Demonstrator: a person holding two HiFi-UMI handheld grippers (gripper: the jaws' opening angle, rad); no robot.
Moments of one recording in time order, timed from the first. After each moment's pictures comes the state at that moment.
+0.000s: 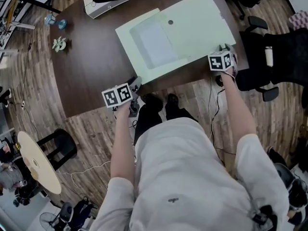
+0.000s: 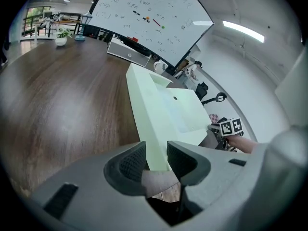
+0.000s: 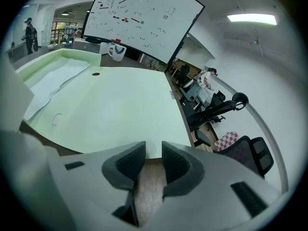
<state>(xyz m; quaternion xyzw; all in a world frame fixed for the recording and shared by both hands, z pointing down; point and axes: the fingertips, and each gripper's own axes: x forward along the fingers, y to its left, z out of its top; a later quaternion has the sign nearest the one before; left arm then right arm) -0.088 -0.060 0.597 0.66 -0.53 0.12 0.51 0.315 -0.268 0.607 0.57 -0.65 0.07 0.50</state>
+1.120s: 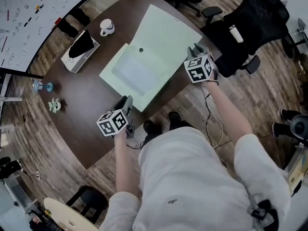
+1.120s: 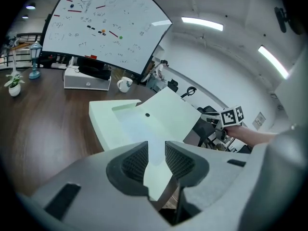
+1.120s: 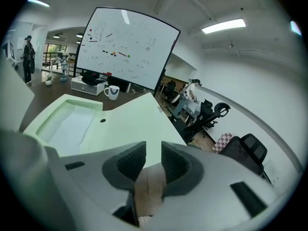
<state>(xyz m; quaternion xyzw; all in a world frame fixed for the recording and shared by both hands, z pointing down) -0.080 -0.117 0.512 0.80 -0.43 0.15 0.40 0.269 -0.229 0.468 0.64 -0.67 0.05 0.38</state>
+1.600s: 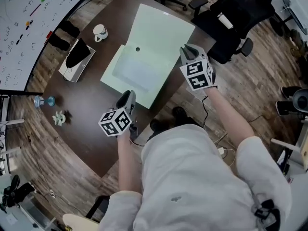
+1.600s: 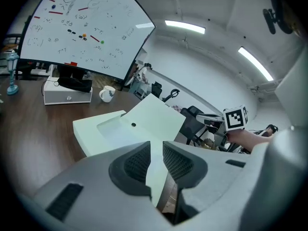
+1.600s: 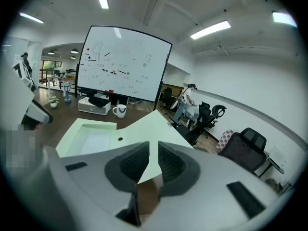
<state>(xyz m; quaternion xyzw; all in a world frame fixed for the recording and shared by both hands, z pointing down) -0.073 -0.132 0.468 0.86 -0.35 0.13 0.35 0.202 -0.176 0.410 0.66 -0.69 0.06 0.30</state>
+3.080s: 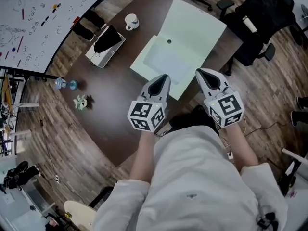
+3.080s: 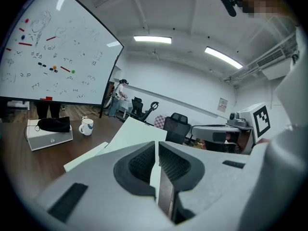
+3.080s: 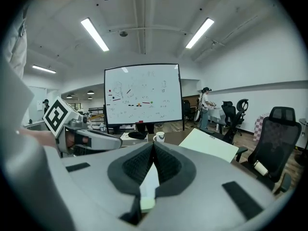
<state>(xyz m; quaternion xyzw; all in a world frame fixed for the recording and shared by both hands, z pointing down) -0.046 -0.116 0.365 0.93 -0.29 0.08 0.20 0.052 -0.086 0.336 0.58 -0.80 0.10 0.11</state>
